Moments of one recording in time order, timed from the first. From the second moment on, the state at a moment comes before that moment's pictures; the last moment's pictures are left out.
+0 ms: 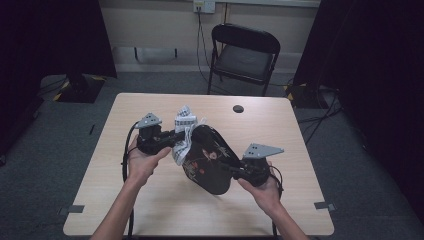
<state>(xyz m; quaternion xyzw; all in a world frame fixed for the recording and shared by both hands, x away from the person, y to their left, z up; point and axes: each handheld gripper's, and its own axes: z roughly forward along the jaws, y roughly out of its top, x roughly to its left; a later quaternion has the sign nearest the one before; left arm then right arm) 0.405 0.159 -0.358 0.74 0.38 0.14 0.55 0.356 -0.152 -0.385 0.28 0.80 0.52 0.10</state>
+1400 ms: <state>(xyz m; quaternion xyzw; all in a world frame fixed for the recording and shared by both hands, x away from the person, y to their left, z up) 0.402 0.154 -0.356 0.75 0.38 0.16 0.53 0.356 -0.152 -0.385 0.28 0.80 0.52 0.10</state>
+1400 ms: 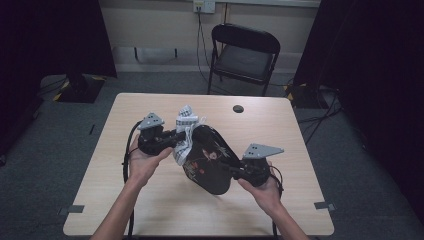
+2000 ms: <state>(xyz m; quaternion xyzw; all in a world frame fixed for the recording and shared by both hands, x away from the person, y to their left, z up) 0.404 0.156 -0.360 0.75 0.37 0.17 0.52 0.355 -0.152 -0.385 0.28 0.80 0.52 0.10</state>
